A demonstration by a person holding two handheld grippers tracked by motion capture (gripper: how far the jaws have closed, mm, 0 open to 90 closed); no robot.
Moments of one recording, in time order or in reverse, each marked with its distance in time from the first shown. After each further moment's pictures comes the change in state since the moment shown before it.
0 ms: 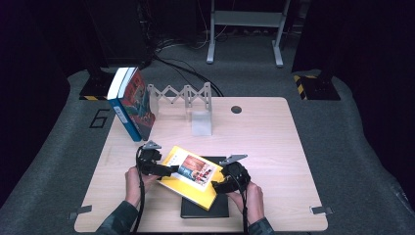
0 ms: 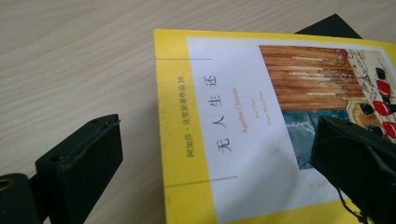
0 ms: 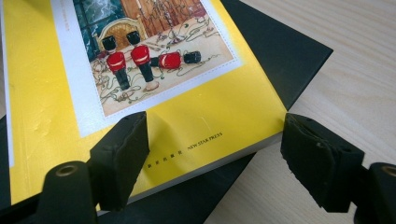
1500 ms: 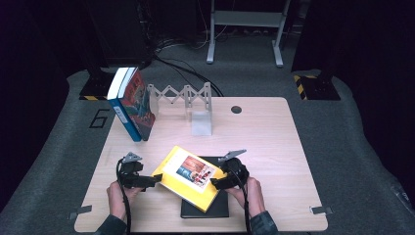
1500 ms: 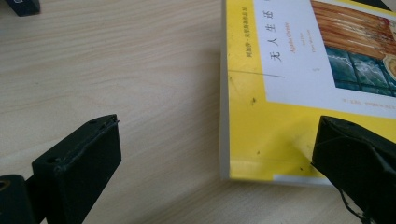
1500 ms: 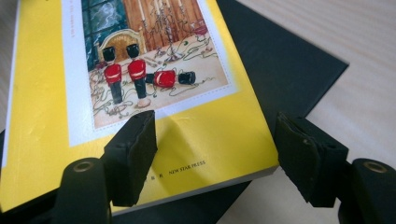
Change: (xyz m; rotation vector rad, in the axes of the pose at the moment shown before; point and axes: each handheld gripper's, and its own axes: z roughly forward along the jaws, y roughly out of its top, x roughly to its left) left arm 0.014 -0.044 -0.038 -0.026 0.098 -0.085; right arm -0.008 0.008 0.006 0.009 0.070 -0.024
